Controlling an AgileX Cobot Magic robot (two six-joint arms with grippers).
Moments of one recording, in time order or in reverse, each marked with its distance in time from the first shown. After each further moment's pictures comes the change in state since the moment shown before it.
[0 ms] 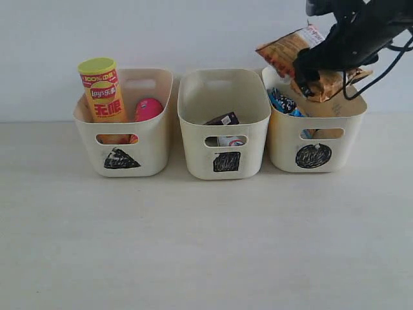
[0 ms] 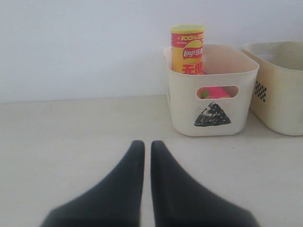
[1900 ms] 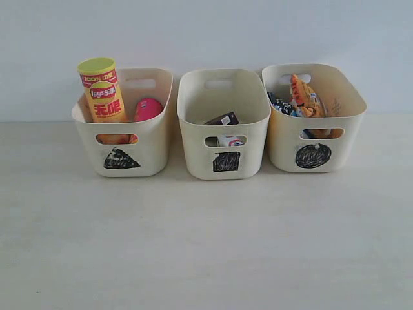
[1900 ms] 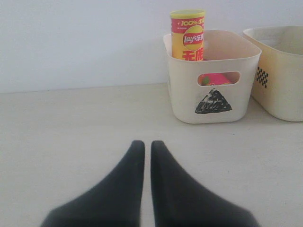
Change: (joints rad) left arm 0.000 0.000 0.000 0.012 0.044 0.000; right arm -0.308 -0.537 0.585 0.191 -0.186 0.101
